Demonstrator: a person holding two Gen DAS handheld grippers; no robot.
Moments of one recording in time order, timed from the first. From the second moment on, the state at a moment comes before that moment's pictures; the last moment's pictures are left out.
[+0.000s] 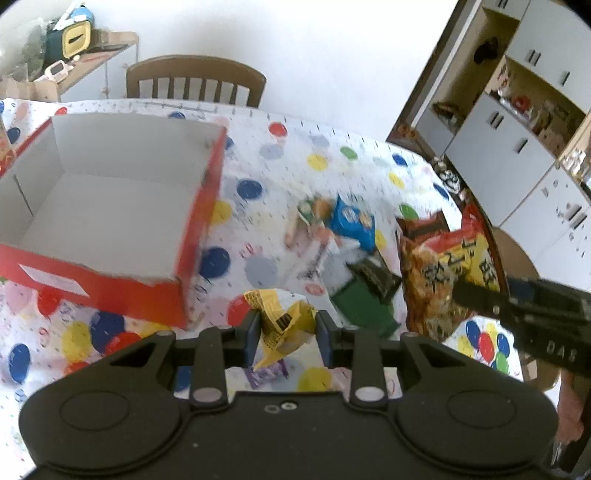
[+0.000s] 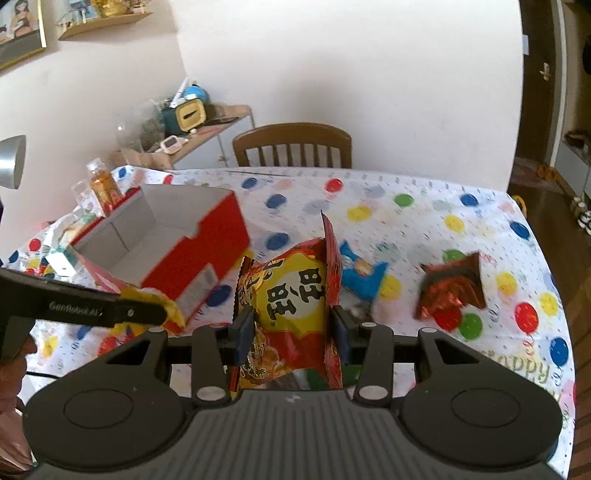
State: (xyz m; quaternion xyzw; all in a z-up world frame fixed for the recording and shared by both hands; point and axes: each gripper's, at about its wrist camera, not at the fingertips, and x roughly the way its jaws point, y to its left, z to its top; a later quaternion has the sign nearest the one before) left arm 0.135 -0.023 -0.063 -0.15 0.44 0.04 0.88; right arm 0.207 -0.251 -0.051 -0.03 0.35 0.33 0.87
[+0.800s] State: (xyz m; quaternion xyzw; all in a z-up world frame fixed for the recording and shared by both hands) left arm 0.147 0.129 -0.033 -0.12 0.41 0.06 0.90; right arm 0.203 -0.054 -0.021 -0.07 0.32 0.36 0.87
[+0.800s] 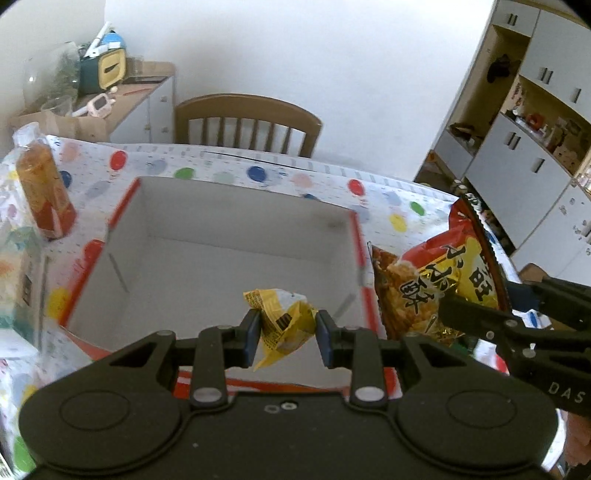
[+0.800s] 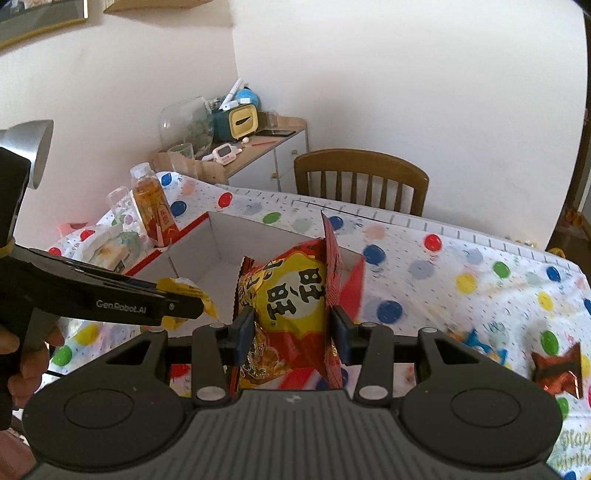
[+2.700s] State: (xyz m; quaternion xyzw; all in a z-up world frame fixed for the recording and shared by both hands) left arm 0.181 0.187 -0.092 -0.02 0.46 0.05 0.88; right arm 0.217 0.026 -0.081 -0.10 0.40 0.29 0.86
